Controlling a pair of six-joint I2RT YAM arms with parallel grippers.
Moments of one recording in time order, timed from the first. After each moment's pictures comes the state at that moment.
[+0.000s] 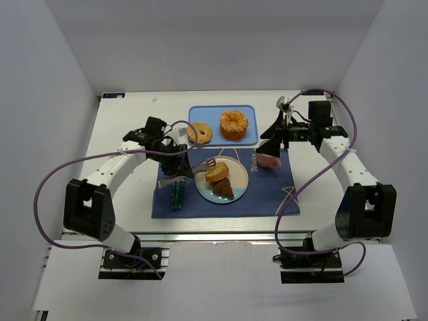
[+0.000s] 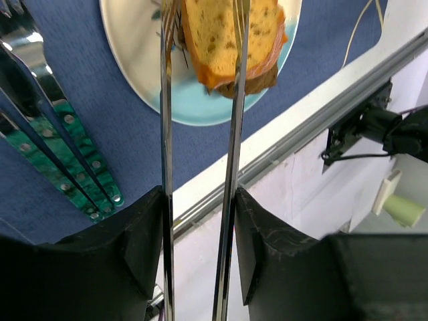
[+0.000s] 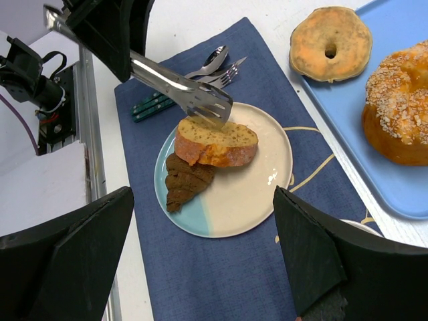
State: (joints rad) left arm -0.31 1.52 1.14 -0.81 0.61 -0.22; right arm 0.09 1.47 1.18 -0.45 -1.21 -0.39
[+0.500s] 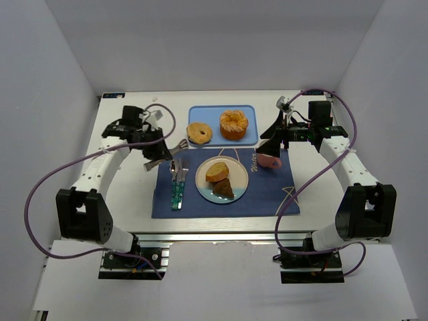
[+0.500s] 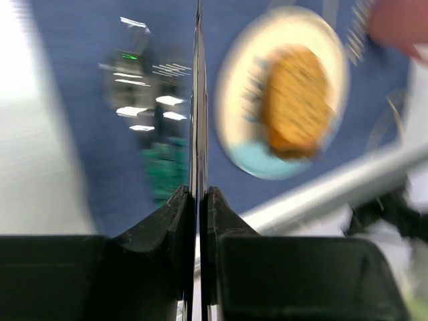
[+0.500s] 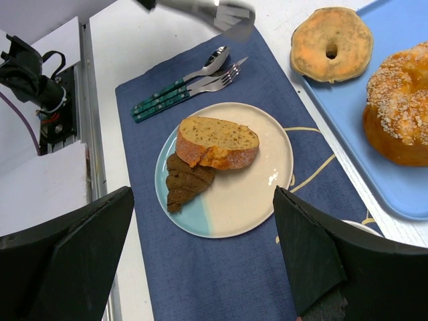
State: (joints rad) left arm -0.15 1.48 1.25 -0.81 0.47 -0.22; right arm 0.09 1.47 1.18 -0.45 -1.21 -0.39
